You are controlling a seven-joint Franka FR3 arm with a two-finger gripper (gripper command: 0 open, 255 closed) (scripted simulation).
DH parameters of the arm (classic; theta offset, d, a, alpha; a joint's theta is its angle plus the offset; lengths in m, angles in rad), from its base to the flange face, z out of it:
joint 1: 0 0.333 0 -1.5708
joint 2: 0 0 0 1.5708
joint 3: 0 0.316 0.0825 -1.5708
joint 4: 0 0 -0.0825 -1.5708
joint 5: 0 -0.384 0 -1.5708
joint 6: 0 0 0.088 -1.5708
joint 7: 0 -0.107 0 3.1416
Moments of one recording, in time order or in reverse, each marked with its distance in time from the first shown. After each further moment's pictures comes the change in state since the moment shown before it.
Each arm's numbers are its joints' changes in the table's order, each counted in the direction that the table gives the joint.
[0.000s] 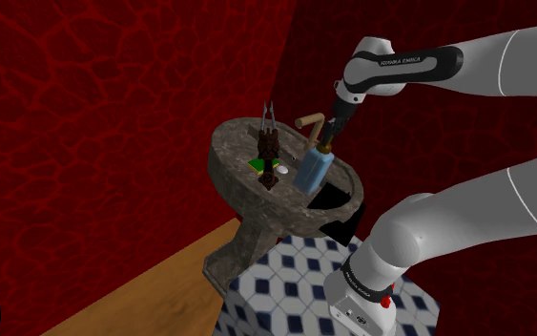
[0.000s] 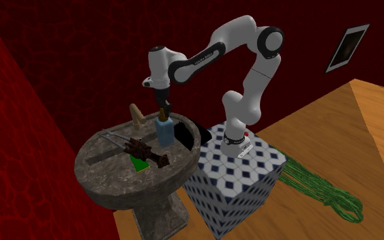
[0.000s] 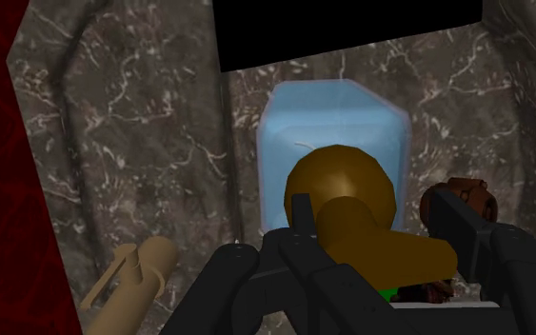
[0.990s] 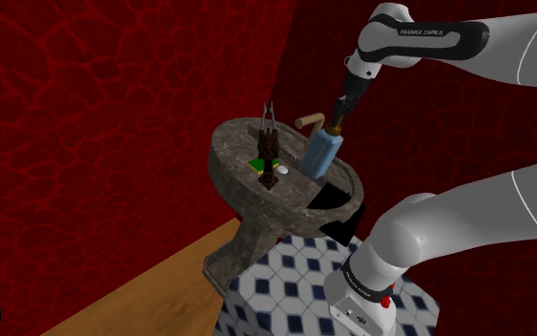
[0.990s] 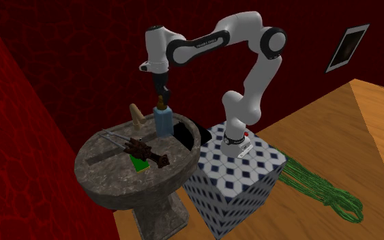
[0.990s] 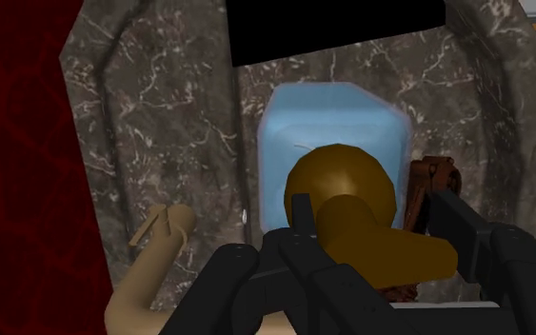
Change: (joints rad) arm 0.006 -0.037 0.030 -0.170 -0.017 -0.207 0.004
